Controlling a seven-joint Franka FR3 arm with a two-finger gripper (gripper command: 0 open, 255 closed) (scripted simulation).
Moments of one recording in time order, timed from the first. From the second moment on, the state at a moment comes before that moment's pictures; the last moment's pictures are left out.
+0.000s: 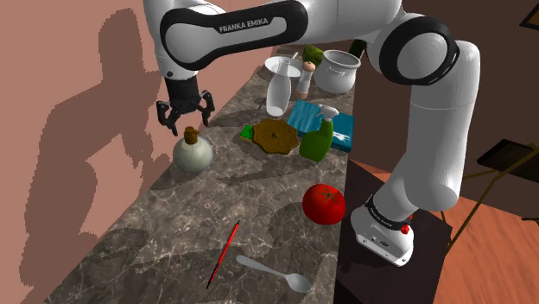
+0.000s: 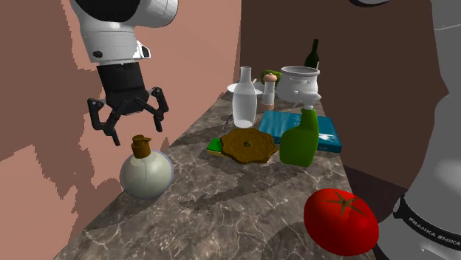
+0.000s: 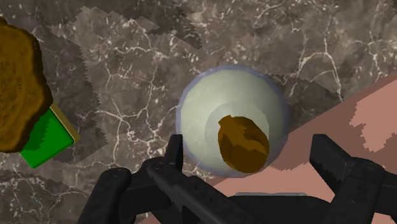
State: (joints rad) arm 0.23 0.48 0.36 -1.45 -0.06 1.80 0.73
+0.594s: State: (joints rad) arm 0.23 0.50 0.36 -1.51 -0.07 1.88 0.73
